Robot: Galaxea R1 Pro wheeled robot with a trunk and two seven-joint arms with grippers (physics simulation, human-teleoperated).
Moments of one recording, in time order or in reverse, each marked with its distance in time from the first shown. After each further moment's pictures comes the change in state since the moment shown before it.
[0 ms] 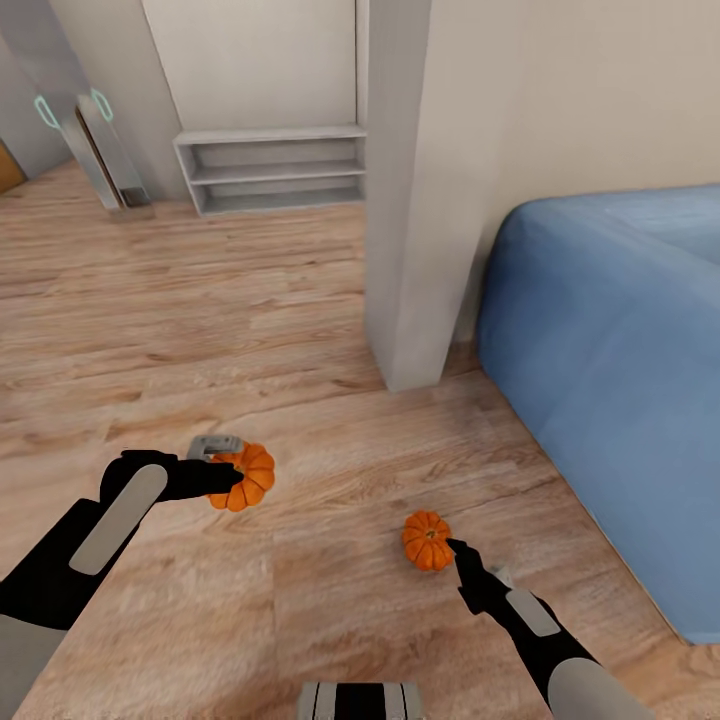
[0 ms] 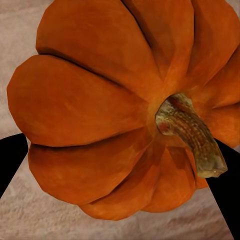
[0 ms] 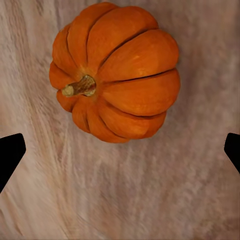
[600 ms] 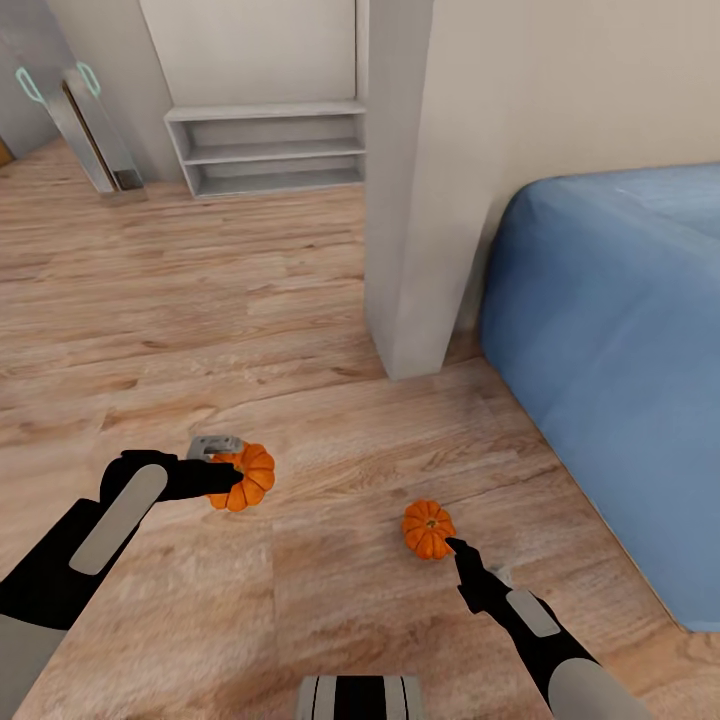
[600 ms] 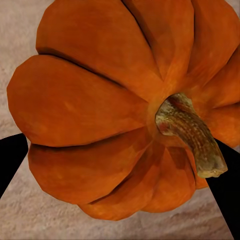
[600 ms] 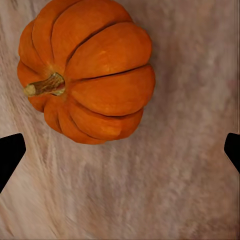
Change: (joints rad) left arm 0.000 0.000 0.000 0.000 -0.001 0.000 0.000; right arm 0.001 -0.001 0.002 0.000 0.000 0.000 0.015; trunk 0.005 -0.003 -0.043
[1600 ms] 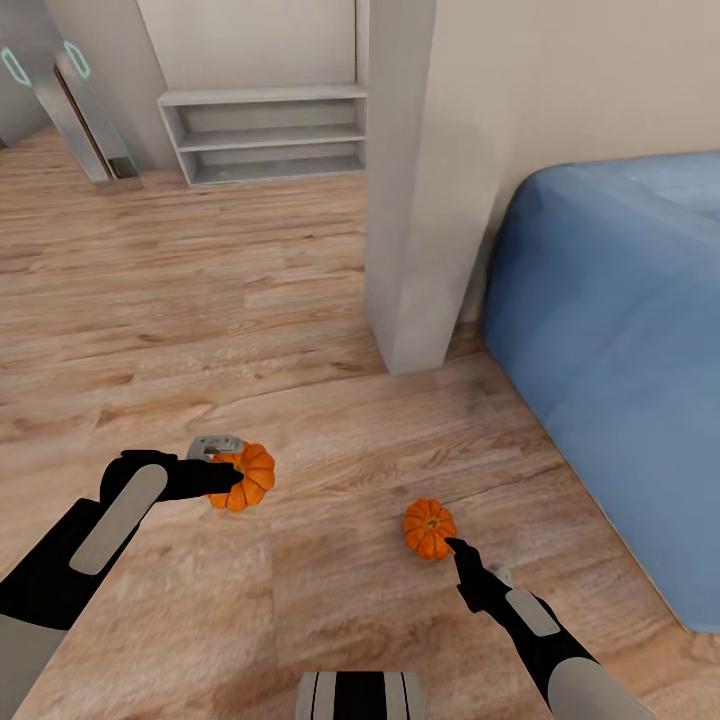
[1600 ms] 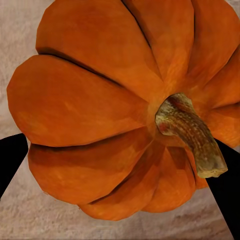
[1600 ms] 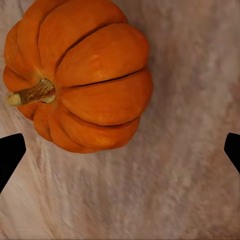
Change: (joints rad) left arm 0.000 0.000 0.000 0.000 0.002 0.000 0.000; right arm -0.002 0.001 0.000 0.000 0.000 0.001 0.000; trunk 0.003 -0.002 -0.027
